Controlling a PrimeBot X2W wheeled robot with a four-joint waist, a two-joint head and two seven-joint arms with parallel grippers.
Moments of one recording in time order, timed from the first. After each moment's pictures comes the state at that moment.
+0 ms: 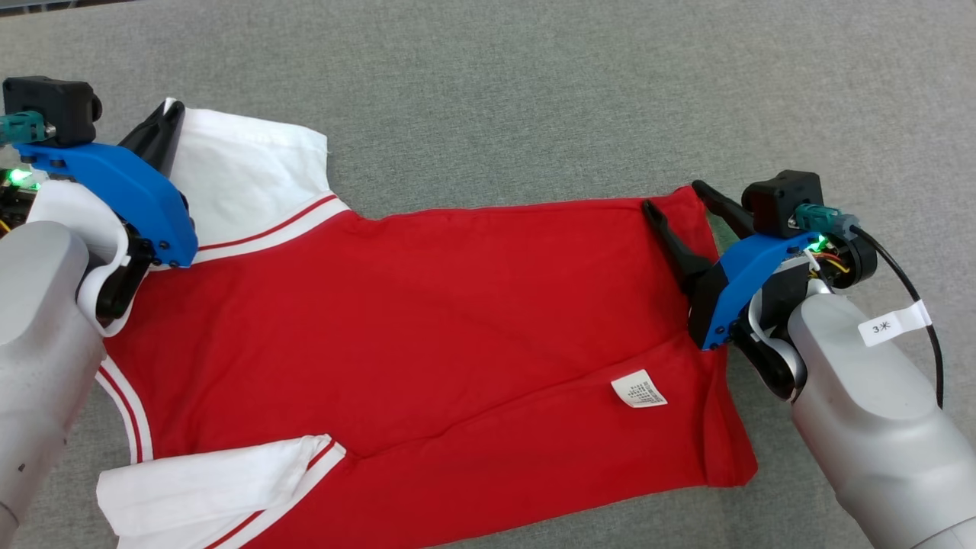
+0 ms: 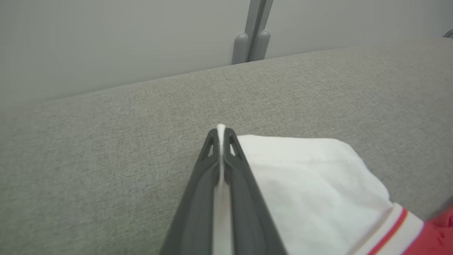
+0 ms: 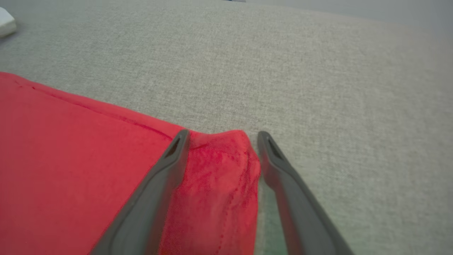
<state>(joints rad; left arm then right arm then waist) -1.01 0.53 -0.93 0.86 -0.99 -0.13 -0.05 -0.75 -0.24 0.46 0.72 0.43 0.13 -0.04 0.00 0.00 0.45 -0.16</state>
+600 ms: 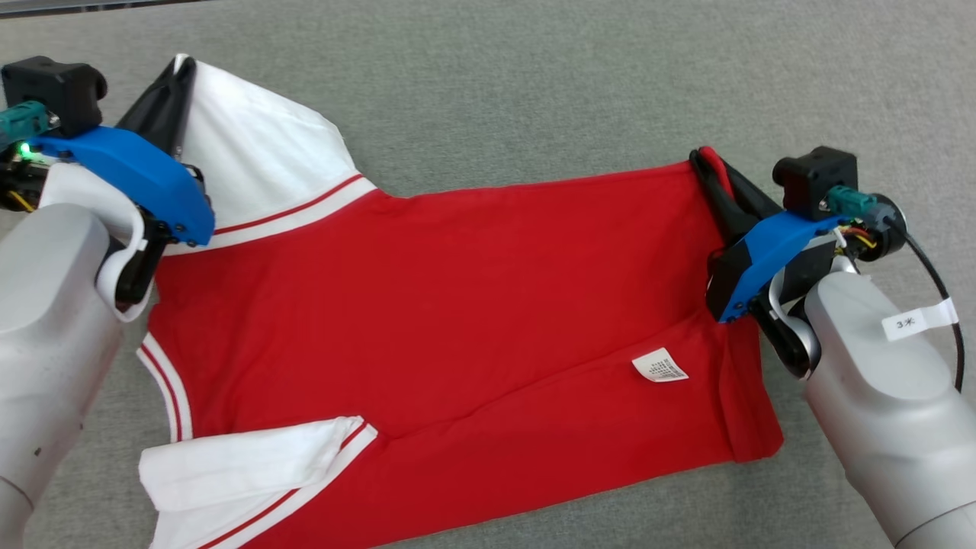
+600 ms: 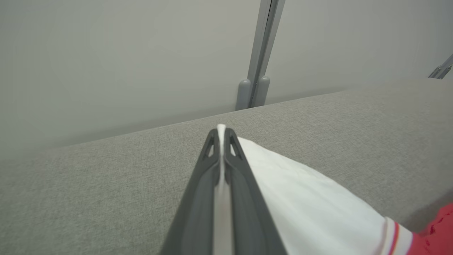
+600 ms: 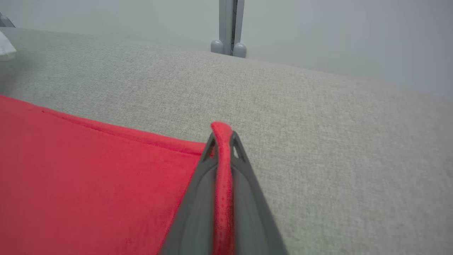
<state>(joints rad) -1.06 0.51 -0.98 0.87 -1.01 -0.13 -0.21 -0.80 -0.25 0.42 0.76 0.38 0.13 -0.14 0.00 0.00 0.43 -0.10</state>
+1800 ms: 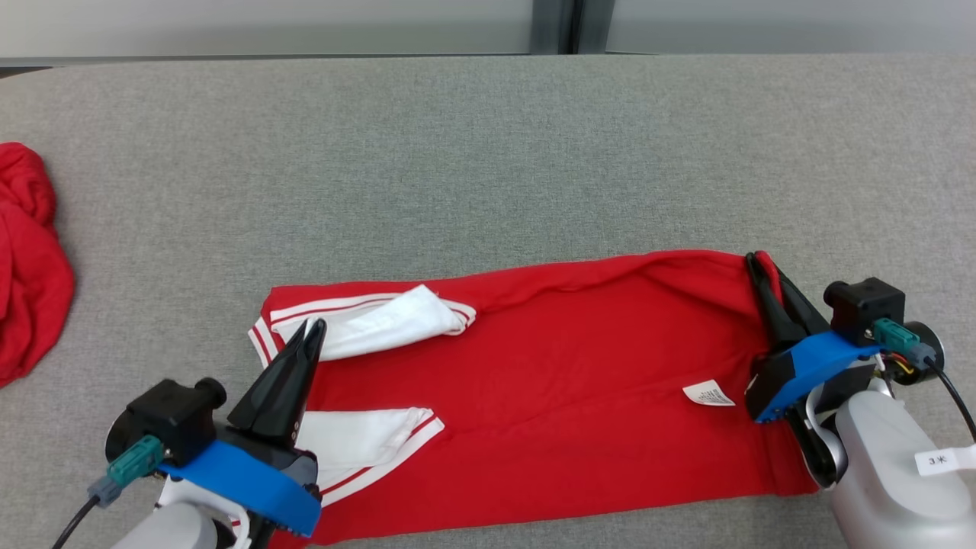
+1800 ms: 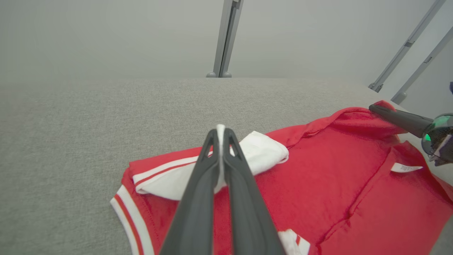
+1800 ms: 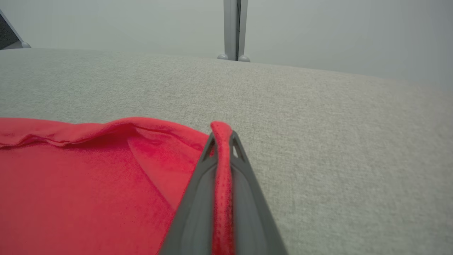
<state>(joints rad) -0.30 0.63 -0.74 0.03 -0.83 0.09 -0.26 -0.51 -0.23 0.19 0.69 0.25 0.13 -0.26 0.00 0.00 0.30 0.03</state>
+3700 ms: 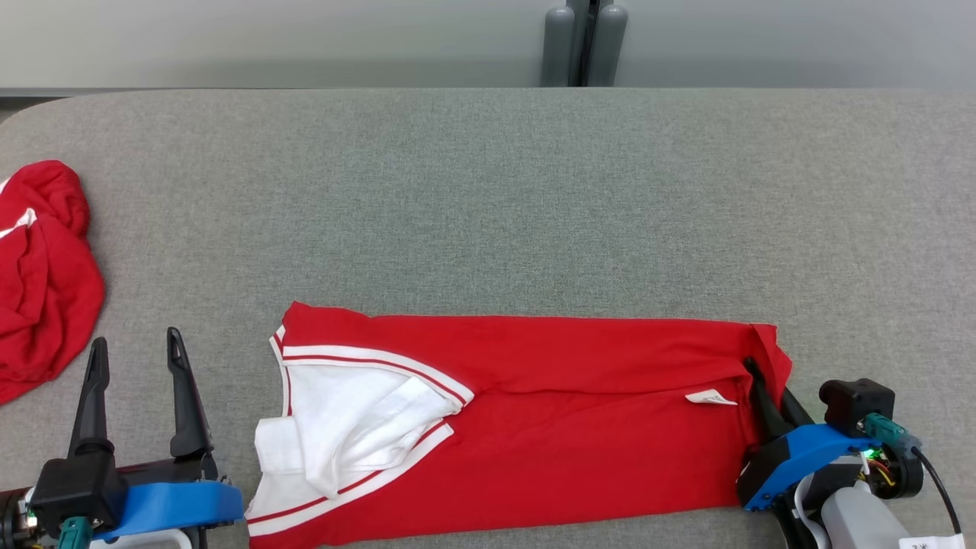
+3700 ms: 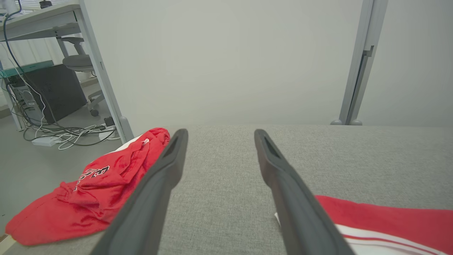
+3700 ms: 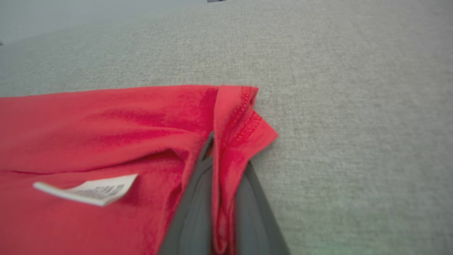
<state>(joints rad) -0.01 0.09 0.13 0.05 -0.06 -0.03 -0.26 -0.33 -0.12 0.06 0.76 0.25 0.13 -0.27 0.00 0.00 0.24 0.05</state>
